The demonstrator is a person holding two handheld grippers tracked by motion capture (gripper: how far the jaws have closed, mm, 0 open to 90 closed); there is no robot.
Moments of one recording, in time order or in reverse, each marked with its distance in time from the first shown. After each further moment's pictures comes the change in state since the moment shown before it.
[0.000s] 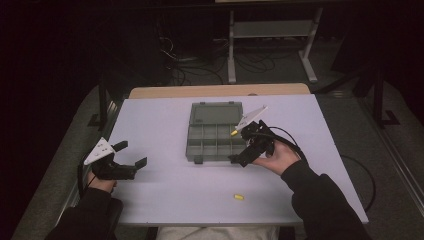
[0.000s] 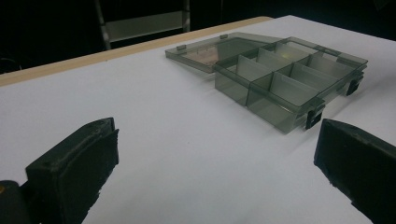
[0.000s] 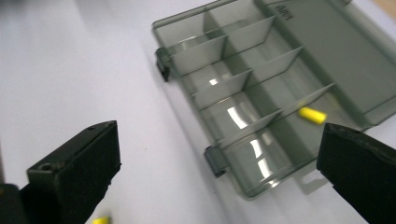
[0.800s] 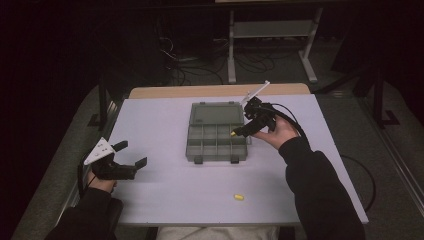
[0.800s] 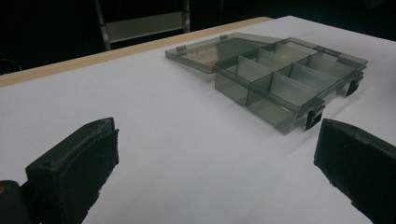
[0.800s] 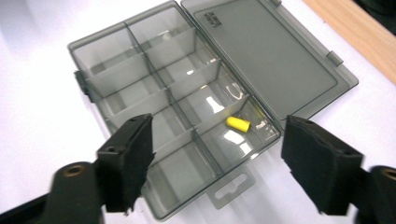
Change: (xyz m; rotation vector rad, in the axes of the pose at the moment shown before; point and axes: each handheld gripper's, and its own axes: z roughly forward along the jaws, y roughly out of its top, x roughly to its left) left arm 0.000 0.000 0.000 -0.002 -0.001 0.000; right arm -0.061 0.026 -0.001 0.027 -0.085 0.063
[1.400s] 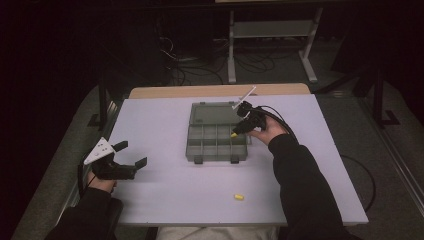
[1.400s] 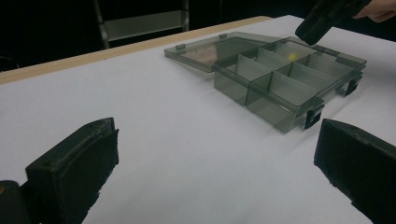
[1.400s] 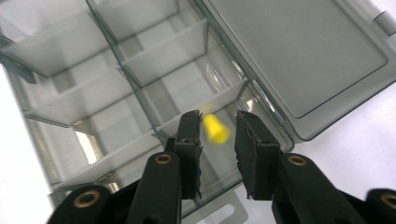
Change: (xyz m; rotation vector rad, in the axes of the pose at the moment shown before) left arm 0.001 0.000 0.000 0.005 -0.005 -0.005; right arm -0.030 -0.004 0.065 0.119 0.062 -0.010
